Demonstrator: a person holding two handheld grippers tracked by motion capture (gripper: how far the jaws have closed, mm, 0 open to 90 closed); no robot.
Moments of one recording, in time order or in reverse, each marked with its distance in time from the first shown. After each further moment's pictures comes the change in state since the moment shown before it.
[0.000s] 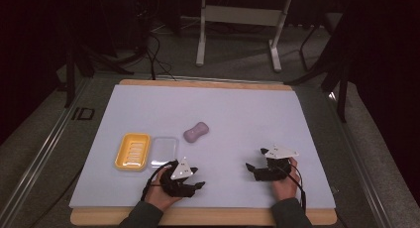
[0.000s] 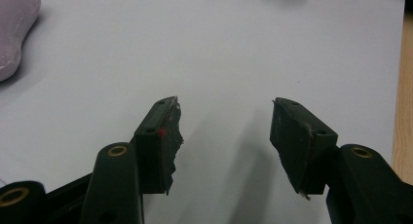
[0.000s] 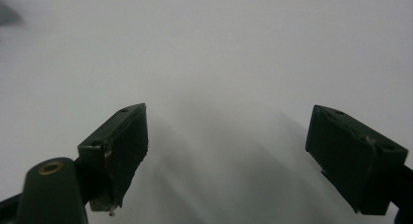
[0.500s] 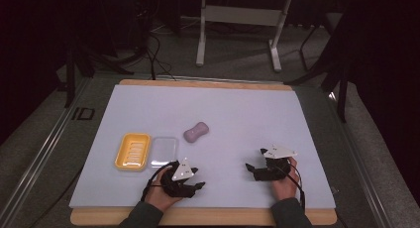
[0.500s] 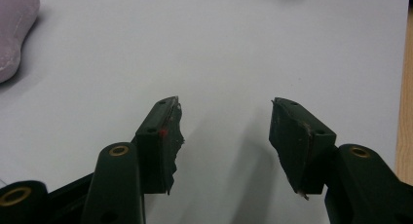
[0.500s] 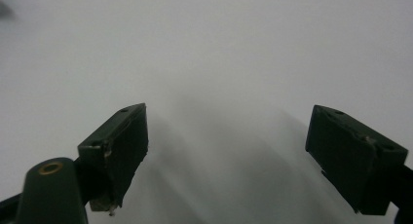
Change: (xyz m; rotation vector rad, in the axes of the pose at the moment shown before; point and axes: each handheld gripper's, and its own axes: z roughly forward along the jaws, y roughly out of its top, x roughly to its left) left arm -0.002 0.000 0.001 0.012 0.010 0.013; right arm 0.001 0.001 0.002 0.023 -0.010 -0.005
